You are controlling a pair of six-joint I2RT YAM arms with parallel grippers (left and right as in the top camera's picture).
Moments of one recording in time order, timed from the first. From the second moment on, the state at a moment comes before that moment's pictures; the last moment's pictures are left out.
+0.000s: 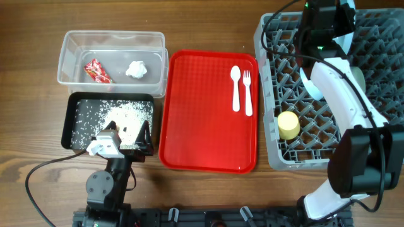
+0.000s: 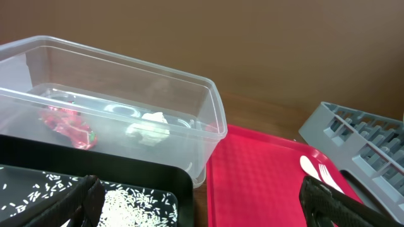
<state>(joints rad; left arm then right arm) -0.14 0.01 0.03 -0.11 -0.02 -0.32 0.08 1.80 1.40 0.00 0.96 -0.74</state>
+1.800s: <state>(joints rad) -0.14 0.01 0.03 -0.11 -0.02 -0.32 0.41 1.85 1.40 -0.73 0.09 0.43</state>
